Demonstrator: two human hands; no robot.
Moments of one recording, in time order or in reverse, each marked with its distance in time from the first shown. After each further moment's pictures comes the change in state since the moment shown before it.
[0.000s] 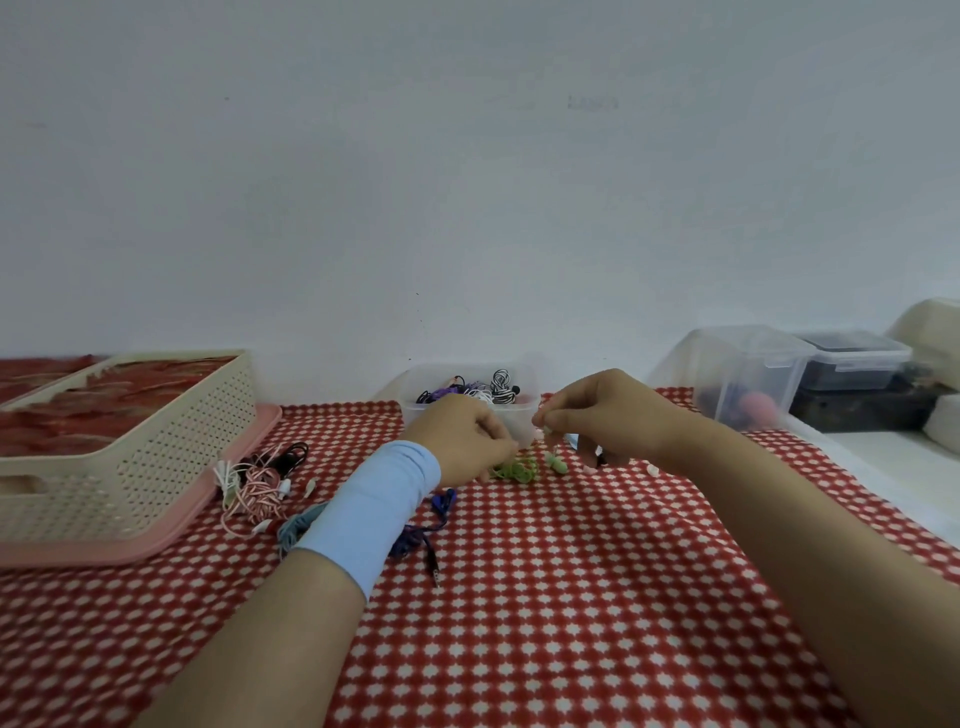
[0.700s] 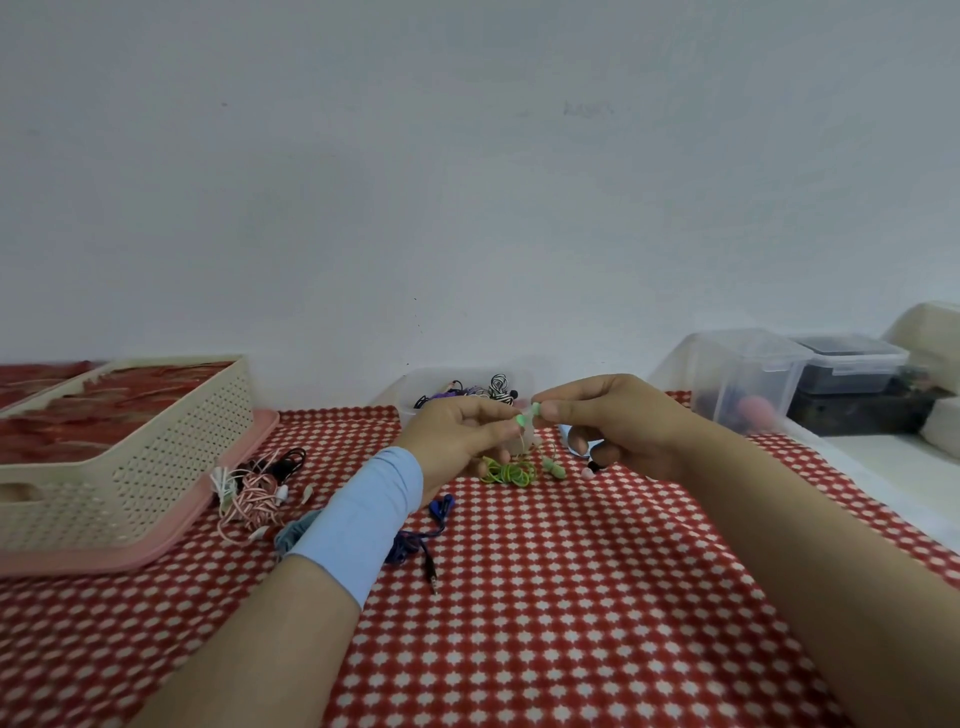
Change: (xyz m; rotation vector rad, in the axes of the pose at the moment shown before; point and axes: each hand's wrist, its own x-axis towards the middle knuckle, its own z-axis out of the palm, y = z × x) left_hand -0.001 -0.006 0.007 -0.703 0.013 -0.045; right_hand 0.002 0.005 -0.002 0.490 -0.042 0.104
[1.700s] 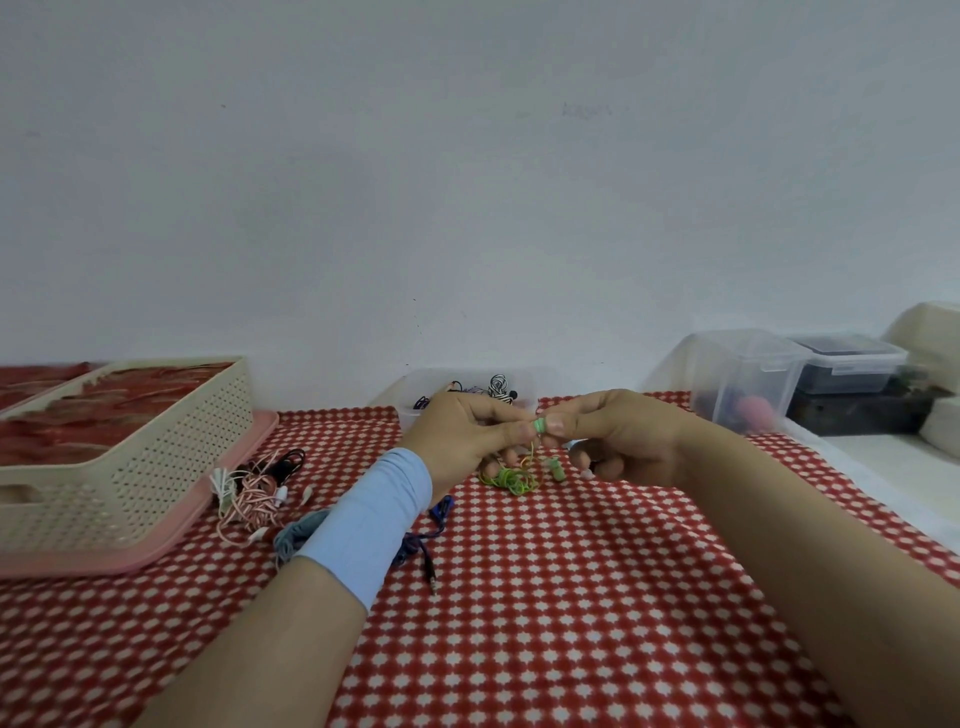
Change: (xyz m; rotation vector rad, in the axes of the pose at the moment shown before) left_hand -0.002 0.004 0.008 0.010 -0.039 0.131; right_hand -0.003 0.003 -0.004 0.067 -0.169 0.167
